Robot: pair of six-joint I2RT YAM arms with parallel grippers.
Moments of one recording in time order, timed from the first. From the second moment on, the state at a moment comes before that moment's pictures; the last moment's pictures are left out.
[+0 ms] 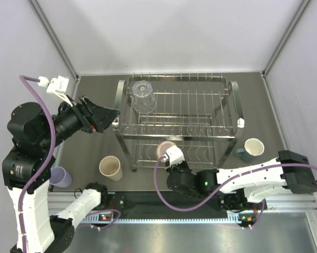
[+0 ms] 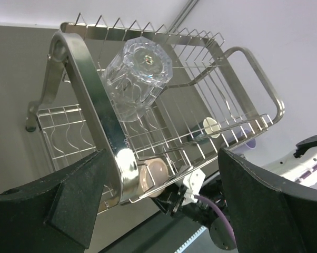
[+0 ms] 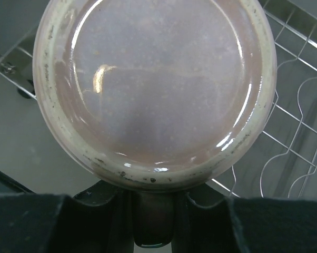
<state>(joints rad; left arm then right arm) -0.19 0.90 1.75 -0.99 0.48 -0.51 1.57 1.28 0.73 -0.15 0.96 0.47</state>
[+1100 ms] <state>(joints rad) -0.20 0.54 1.39 -1.08 -0.26 -0.62 1.38 1.28 0.77 -0.33 0.80 0.53</state>
